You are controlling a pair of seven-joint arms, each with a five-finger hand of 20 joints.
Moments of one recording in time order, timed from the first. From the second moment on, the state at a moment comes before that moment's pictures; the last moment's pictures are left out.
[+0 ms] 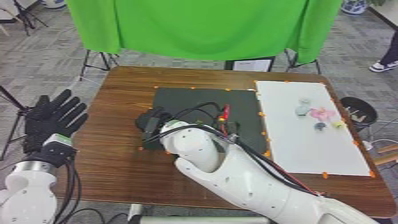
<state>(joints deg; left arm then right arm) 123.7 -42.9 -98.2 -117.9 8.7 17.0 22.1 -56.6 -80.8 30.0 -88.5 -153.4 -29.3 9.6</state>
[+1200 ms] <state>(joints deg) 123.4 -45.0 -98.2 -117.8 14.3 14.5 21.4 -61.7 -62.4 55.5 -105.8 -127.8 -21.8 33.3</state>
